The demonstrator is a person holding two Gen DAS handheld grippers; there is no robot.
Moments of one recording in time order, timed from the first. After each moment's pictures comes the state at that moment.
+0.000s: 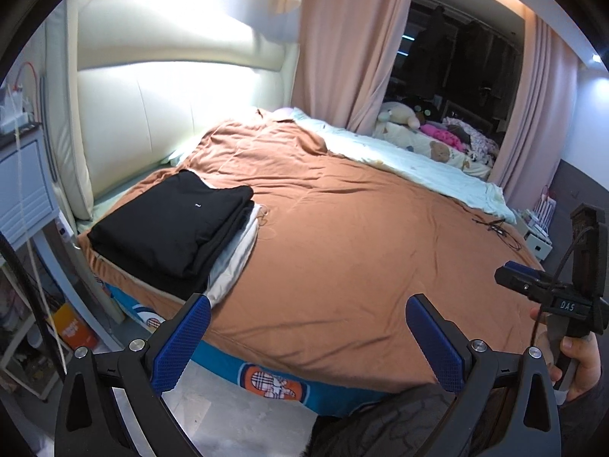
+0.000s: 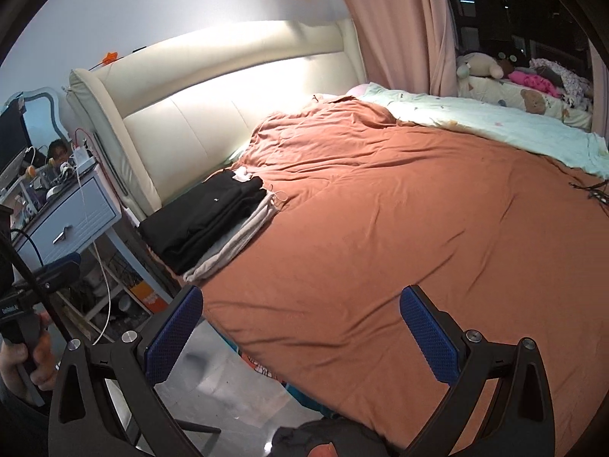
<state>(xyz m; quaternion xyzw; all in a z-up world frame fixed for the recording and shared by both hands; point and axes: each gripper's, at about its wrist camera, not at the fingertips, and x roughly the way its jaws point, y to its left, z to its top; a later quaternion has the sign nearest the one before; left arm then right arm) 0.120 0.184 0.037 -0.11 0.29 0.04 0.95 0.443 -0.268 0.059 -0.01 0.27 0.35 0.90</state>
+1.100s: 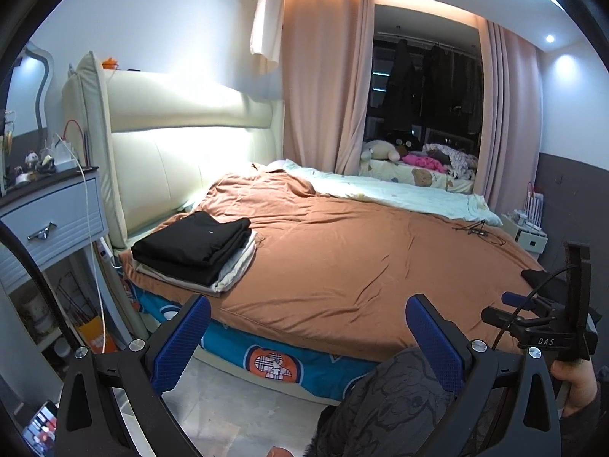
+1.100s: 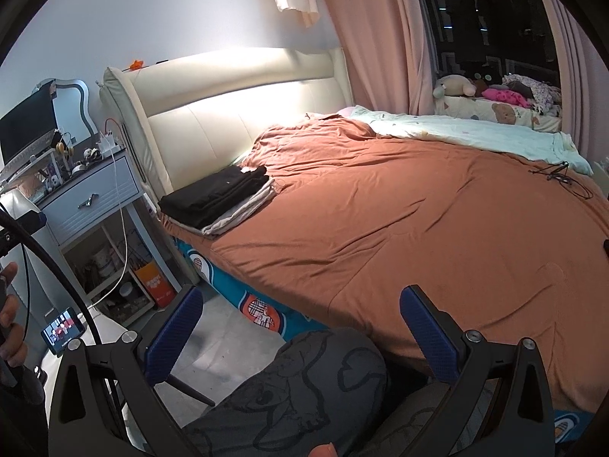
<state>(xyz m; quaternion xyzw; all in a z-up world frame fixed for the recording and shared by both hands) -0.059 0.094 0.051 -0.04 0.19 0.05 0.98 0.281 -0.353 0.001 0.01 0.22 0.33 0.92</state>
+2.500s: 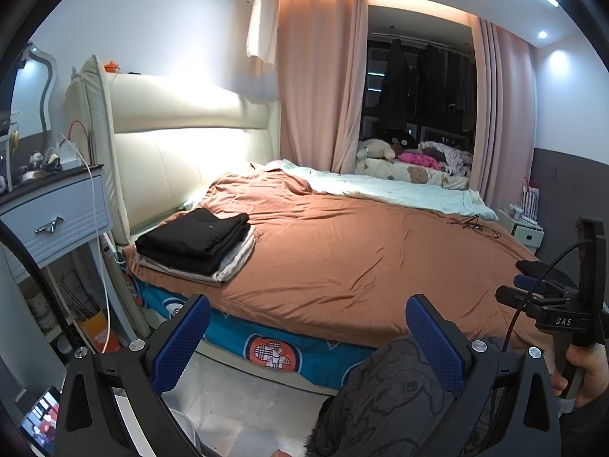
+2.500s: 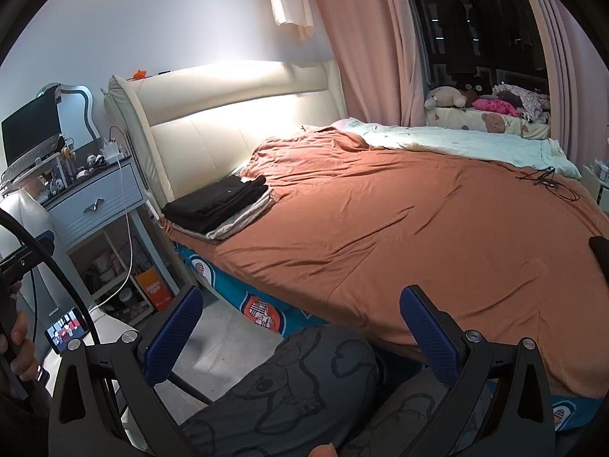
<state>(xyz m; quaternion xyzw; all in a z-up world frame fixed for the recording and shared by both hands) -0.090 0.088 0.041 -0.04 0.19 0.05 0.98 0.254 -0.392 0.002 0.00 0.20 0.32 0.93</state>
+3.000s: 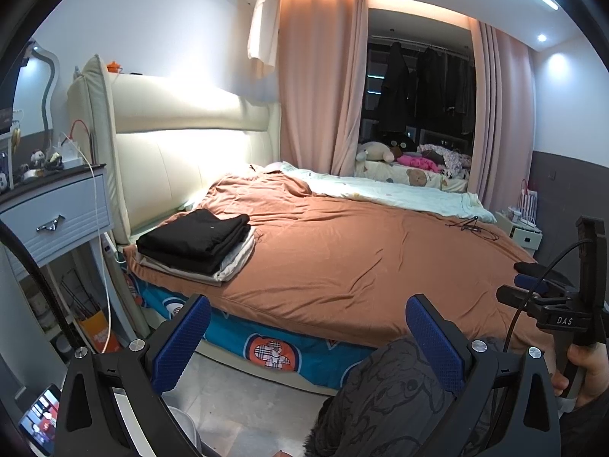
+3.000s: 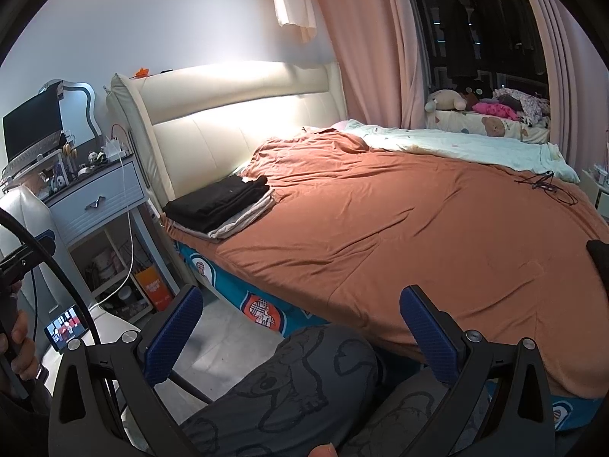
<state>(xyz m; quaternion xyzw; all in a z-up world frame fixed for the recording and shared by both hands) -0.094 0.090 0.041 -0.04 0.19 0.05 0.98 0.250 -0.393 0.002 0.00 0.19 0.32 0.93</state>
